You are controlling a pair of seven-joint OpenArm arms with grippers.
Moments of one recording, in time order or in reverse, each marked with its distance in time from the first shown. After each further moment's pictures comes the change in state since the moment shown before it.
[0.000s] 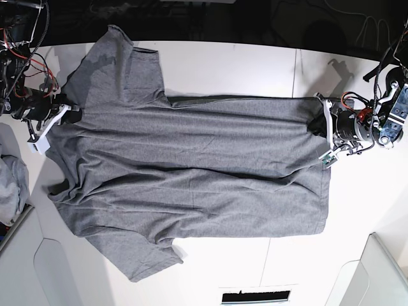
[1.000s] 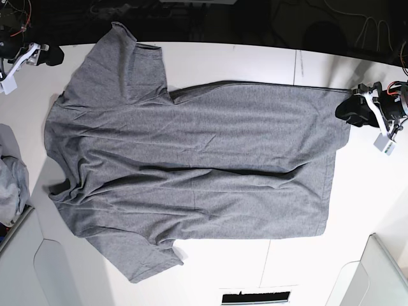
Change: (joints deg) left arm 20.6 0.3 -35.3 5.2 -27.8 -2.1 11.9; right arm -24.4 1.6 16.7 18.4 16.3 1.1 -11.1
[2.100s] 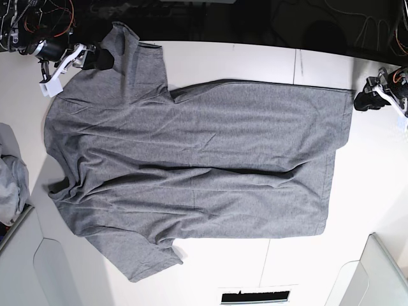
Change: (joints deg) left arm 0.2 7.3 -13.5 -13.0 7.7 0.1 -6.9; right arm 1.3 -9.1 -9.9 0.3 -1.7 0.0 5.2
